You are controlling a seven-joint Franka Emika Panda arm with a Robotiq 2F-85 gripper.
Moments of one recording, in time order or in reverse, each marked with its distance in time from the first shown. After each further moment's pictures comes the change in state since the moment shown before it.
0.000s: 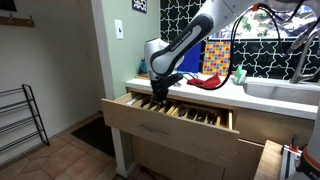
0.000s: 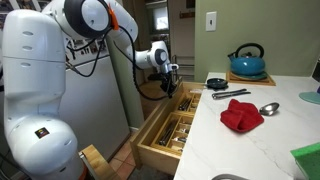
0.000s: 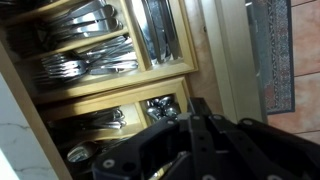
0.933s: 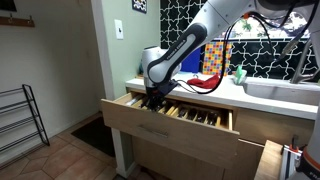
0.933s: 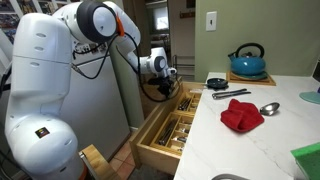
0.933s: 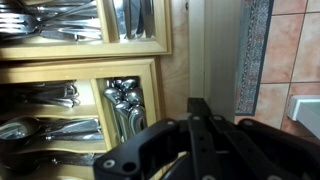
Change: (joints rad) arm 0.003 0.070 0.031 0.000 0.057 0.143 -0.206
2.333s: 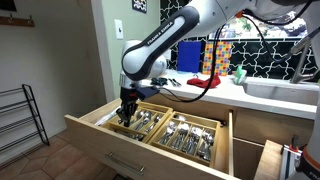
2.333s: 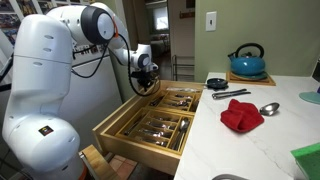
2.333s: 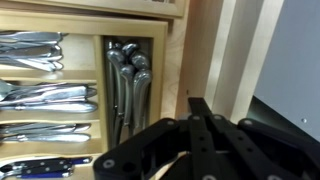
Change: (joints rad) arm 0.070 0.015 0.163 0.073 0.294 -0.016 -0.153
